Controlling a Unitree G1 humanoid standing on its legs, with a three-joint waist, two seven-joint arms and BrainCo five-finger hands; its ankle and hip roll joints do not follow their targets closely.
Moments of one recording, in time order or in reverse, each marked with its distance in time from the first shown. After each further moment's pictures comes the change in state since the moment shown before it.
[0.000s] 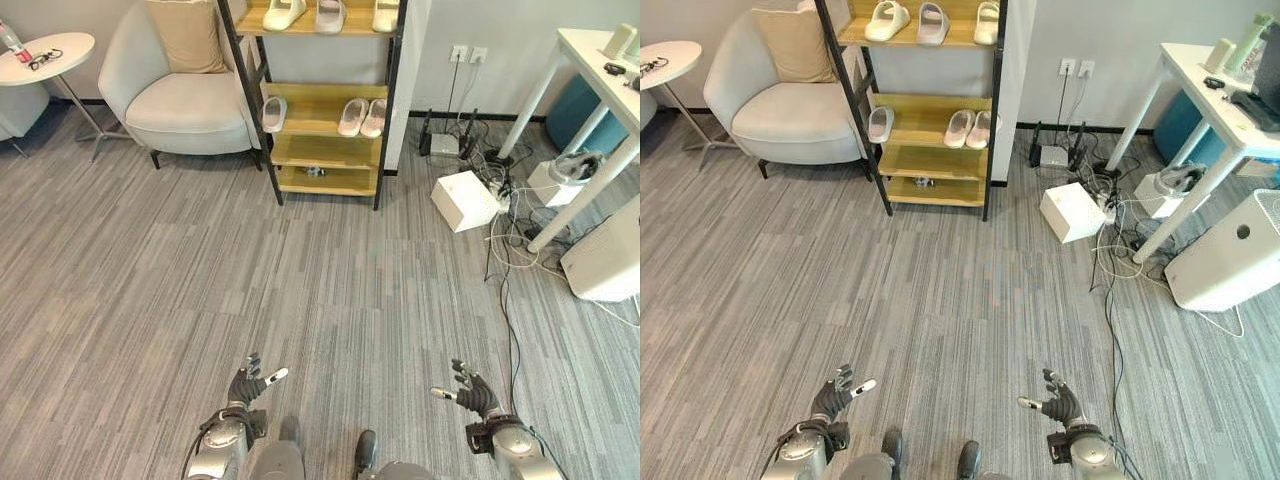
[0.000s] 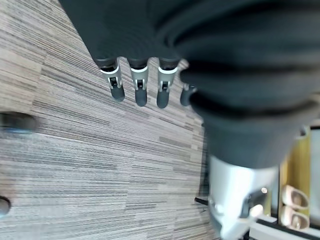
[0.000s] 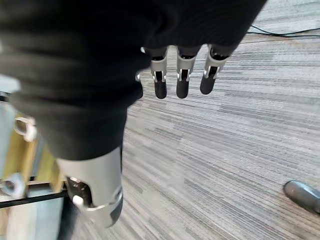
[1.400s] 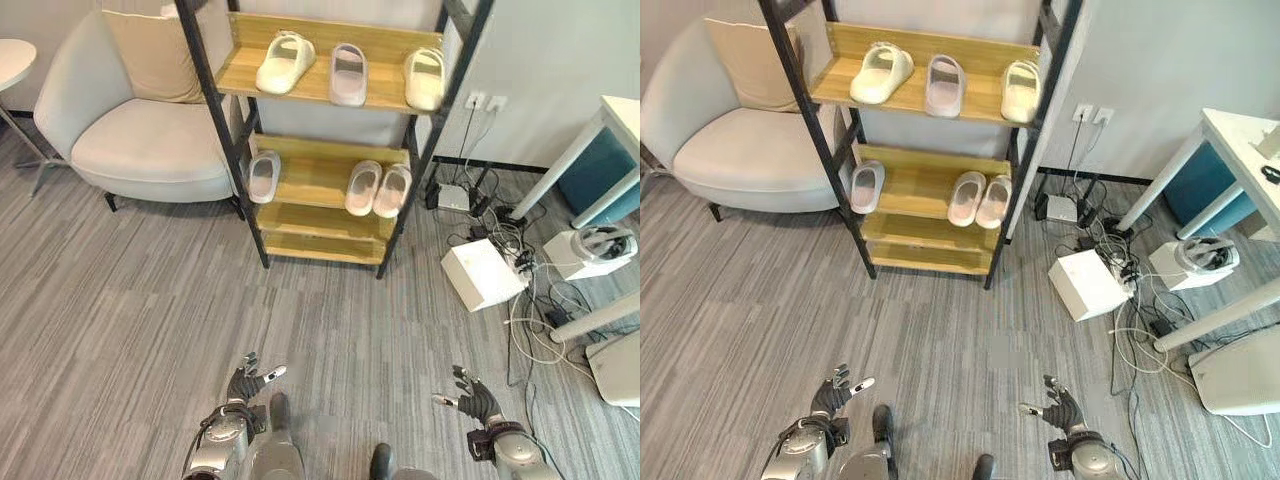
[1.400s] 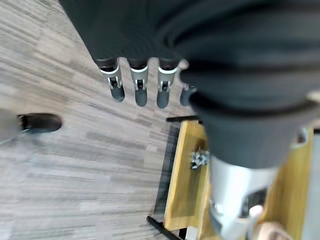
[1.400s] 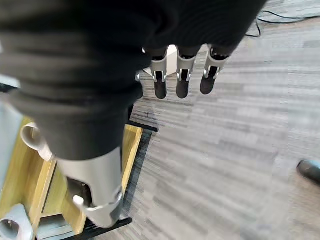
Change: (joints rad) left arm -0.040 -0.003 0.028 0.041 -0.005 0.006 0.029; right arm 0.106 0.011 -0.036 -0.085 -0.002 0.006 0.013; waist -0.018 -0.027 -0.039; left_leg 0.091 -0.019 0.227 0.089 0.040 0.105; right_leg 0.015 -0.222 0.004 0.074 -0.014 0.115
